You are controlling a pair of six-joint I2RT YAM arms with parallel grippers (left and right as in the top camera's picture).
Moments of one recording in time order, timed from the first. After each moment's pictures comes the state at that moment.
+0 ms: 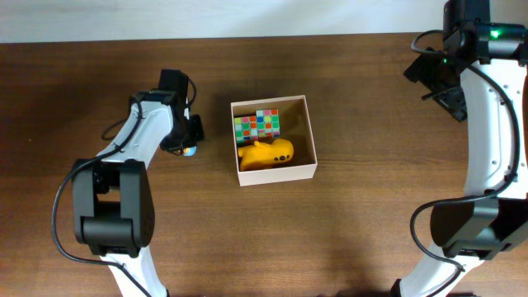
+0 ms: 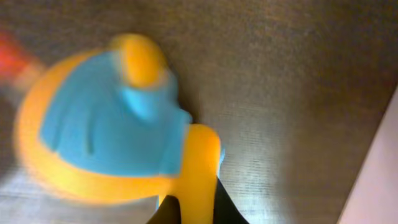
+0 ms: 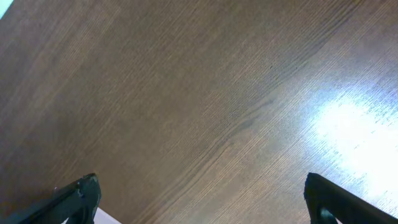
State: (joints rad) left arm -0.10 2.04 1.51 -0.88 0.01 -0.31; right arm -0.11 1.95 2.14 -1.47 0.19 0.73
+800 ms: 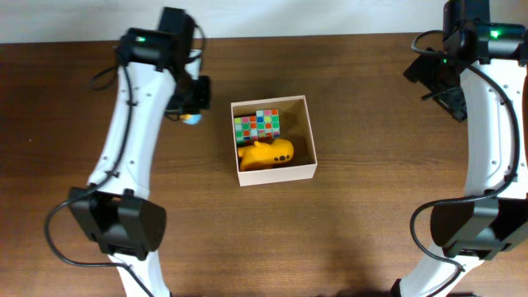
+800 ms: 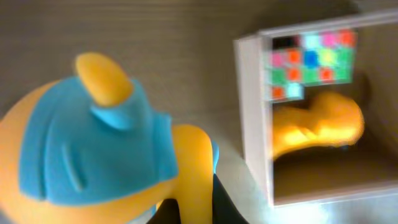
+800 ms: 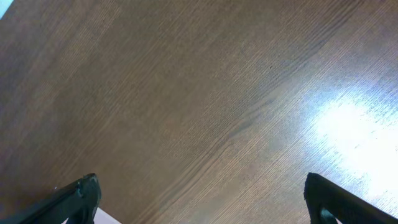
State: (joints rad) left arm -0.24 2.04 2.19 -1.52 0.01 -0.16; right arm -0.11 1.95 2.14 -1.47 0.19 0.73
